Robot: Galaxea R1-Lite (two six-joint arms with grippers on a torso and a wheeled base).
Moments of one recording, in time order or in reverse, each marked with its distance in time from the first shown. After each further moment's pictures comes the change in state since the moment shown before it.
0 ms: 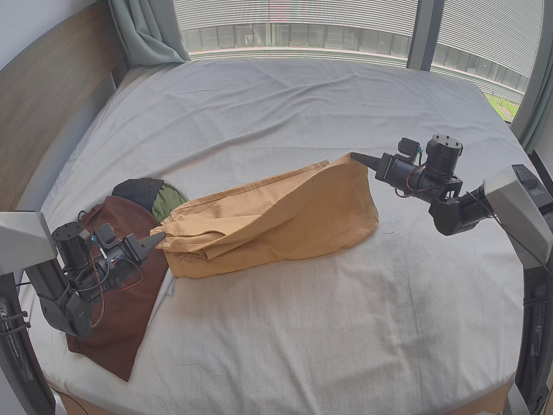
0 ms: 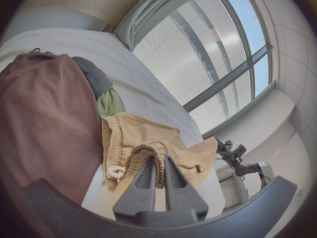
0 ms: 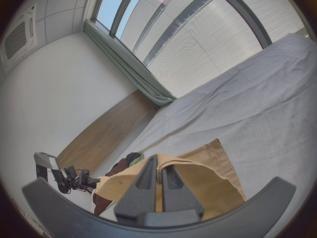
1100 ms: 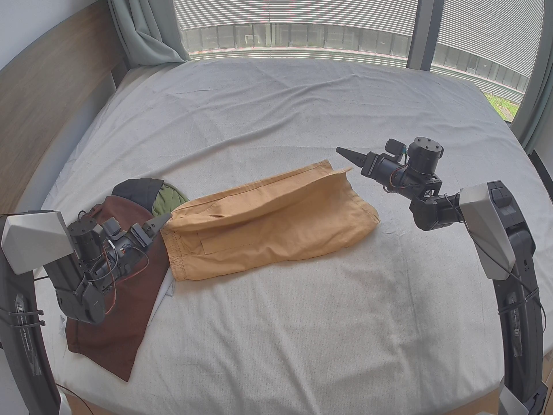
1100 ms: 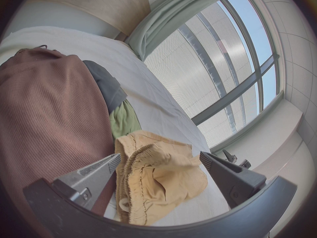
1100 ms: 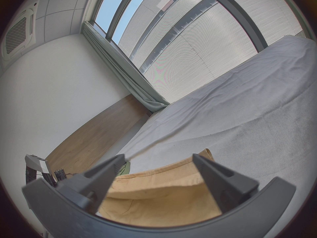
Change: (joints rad) left arm 0.010 0.146 -0.191 0.000 0.103 -0.062; right arm 0.003 0.239 -0.396 0.115 -0.078 0.003
